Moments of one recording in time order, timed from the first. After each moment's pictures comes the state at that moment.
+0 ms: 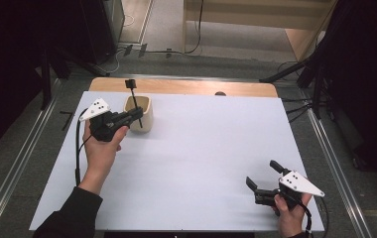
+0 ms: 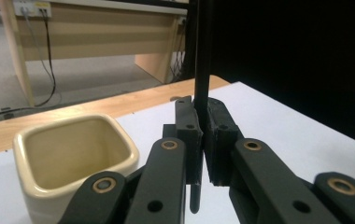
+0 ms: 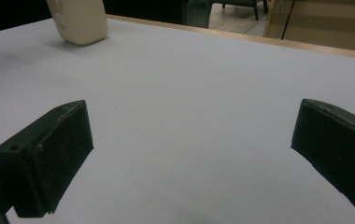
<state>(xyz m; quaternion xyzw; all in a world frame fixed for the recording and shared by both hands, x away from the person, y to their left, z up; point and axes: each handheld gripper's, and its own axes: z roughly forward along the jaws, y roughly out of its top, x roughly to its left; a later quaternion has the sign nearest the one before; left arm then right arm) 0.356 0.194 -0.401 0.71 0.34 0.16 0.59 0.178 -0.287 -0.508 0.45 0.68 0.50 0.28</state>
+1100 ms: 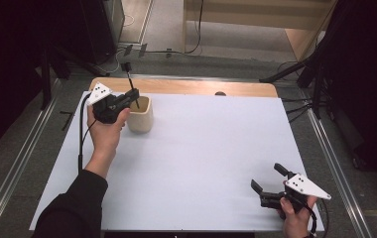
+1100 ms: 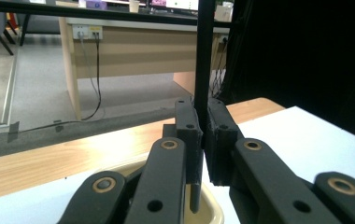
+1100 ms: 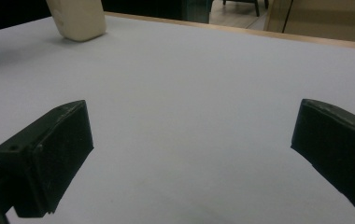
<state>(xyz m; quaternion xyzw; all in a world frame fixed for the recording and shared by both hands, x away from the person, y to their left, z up) 0.404 0.191 -0.407 0.69 0.37 0.23 0.58 0.172 -0.299 -0.512 0.46 0.68 0.51 0.27</state>
